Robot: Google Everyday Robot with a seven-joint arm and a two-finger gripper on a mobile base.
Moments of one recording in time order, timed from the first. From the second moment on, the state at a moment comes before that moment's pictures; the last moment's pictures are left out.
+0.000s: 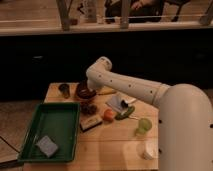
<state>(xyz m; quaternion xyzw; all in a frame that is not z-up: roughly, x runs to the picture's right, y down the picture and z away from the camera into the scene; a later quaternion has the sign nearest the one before) -0.061 0.010 0.877 -0.10 -0.18 -0.53 0.82</state>
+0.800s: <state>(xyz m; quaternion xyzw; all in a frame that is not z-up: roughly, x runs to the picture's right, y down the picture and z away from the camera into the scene) -0.046 0.030 0.912 -0.11 -0.20 -0.50 0.84</state>
